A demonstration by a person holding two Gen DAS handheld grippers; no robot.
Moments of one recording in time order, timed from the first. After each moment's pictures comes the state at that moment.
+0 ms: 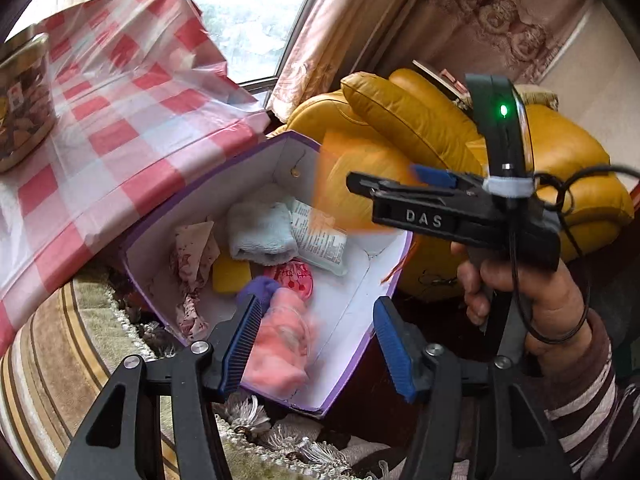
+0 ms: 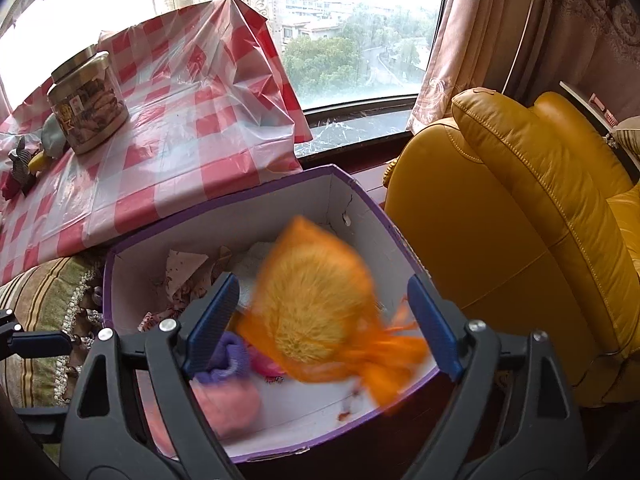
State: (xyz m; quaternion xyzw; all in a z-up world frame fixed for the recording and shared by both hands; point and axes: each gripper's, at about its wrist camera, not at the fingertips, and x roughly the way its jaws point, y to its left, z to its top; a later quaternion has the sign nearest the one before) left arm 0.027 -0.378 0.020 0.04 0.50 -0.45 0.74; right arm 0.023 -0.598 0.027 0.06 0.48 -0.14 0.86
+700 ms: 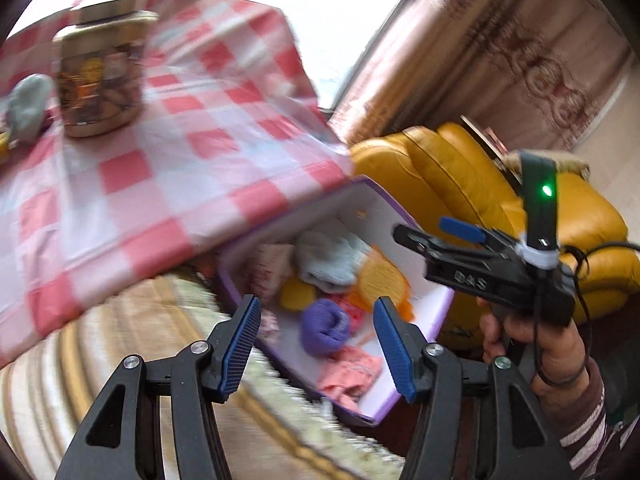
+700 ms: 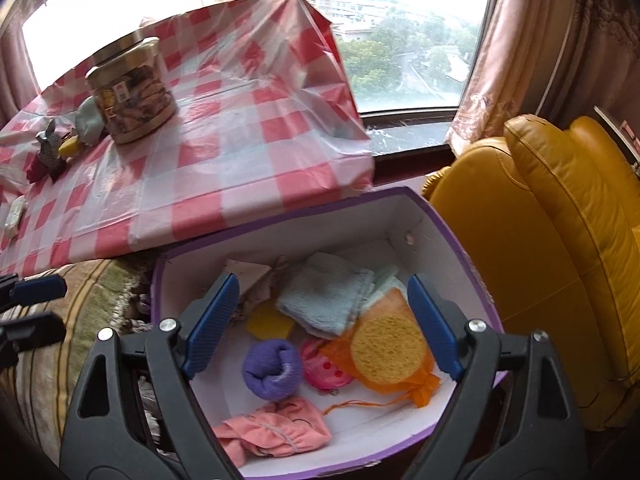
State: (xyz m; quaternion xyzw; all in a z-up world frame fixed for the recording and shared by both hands) left arm 0.066 -0.305 0.029 -0.04 0.48 -0.37 0.79; right arm 0.055 -0.540 0.035 0.04 0.48 -0.08 0.88
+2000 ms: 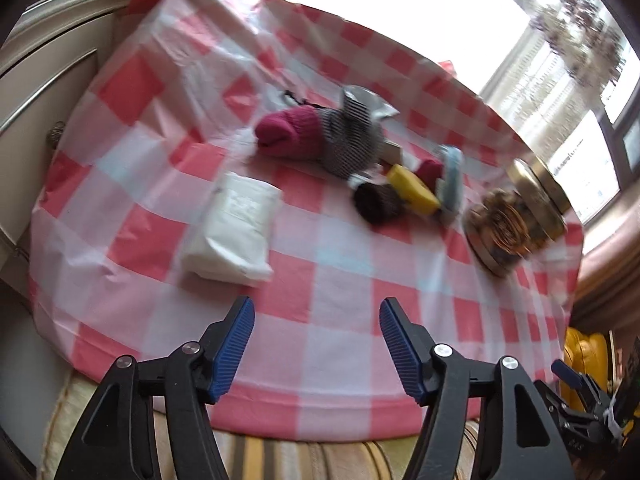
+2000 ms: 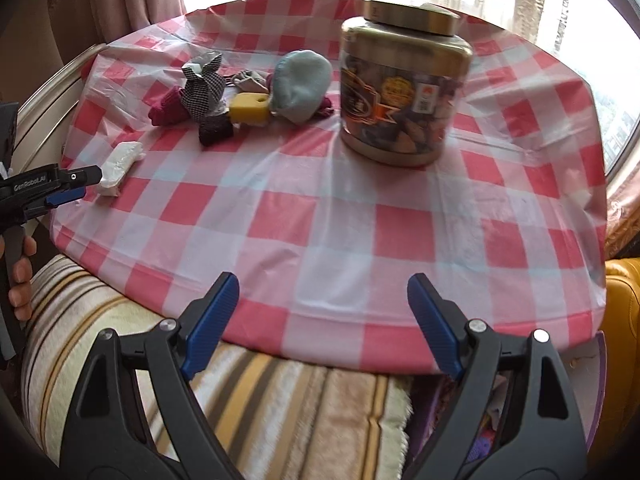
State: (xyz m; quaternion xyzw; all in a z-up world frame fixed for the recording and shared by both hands) left arm 0.161 0.042 0.014 -0.20 0.45 0.03 0.87; right arm 0.167 -0.288 0.043 -0.04 0.48 0.15 0.86
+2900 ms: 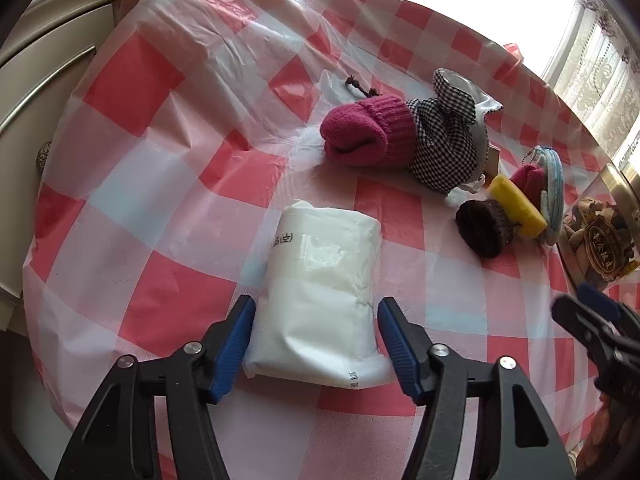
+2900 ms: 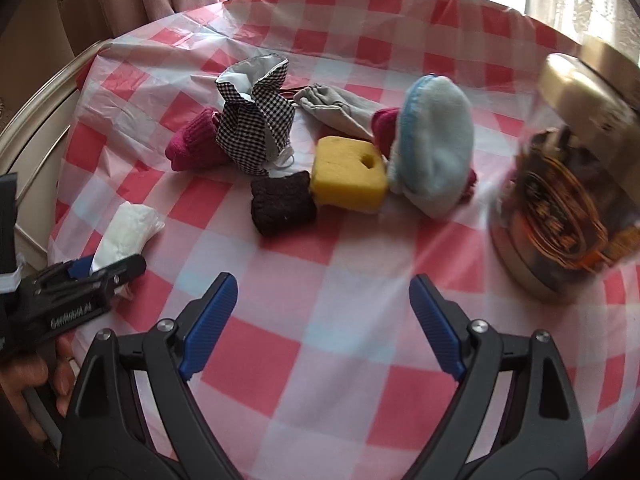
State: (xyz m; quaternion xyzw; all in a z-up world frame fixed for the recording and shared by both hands) left arm 0.215 0.071 -0.033 -0.14 0.47 0.10 0.87; right arm 0.288 -0.152 0.004 -0.04 0.48 0.22 0.85
